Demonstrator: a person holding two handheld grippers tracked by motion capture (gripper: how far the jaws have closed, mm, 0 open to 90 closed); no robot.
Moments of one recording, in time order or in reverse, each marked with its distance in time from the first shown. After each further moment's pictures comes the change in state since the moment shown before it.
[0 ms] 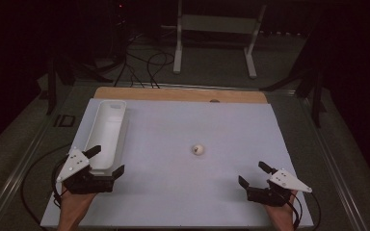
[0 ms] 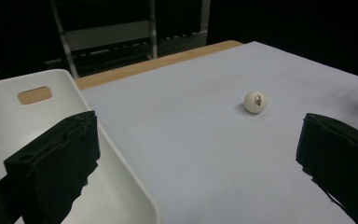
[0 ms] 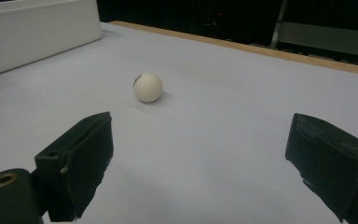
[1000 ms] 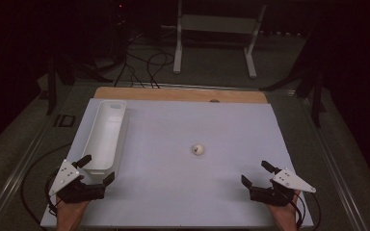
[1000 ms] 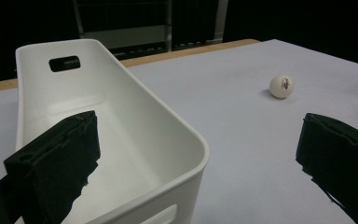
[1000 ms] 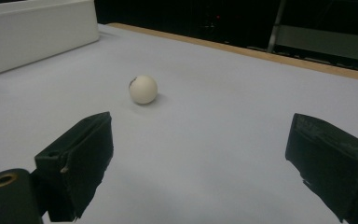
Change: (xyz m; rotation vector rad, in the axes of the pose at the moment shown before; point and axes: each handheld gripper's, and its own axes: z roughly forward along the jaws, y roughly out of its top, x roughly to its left) left arm 0.020 -0.054 -0.009 -0.051 0.059 -0.034; right arm -0.005 0.002 -0.005 -0.007 -0.008 -0.006
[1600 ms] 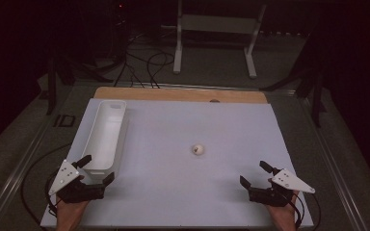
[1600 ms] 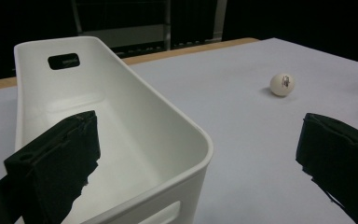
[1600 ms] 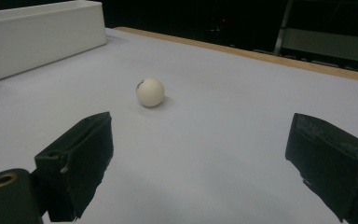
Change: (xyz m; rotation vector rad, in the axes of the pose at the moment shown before) left arm 0.004 -0.005 0.001 0.003 -0.007 -0.003; right arm 0.002 -0.002 0.001 -0.015 0.028 -0.001
